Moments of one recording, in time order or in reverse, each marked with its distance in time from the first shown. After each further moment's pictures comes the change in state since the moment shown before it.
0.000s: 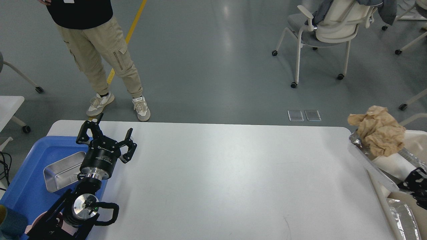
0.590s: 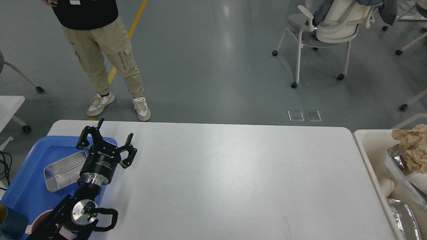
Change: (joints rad) left arm 0.026 0.000 0.000 0.000 0.002 -0.022 0.002; right arm -0.111 0.120 0.004 -0.307 0.163 0.000 0.001
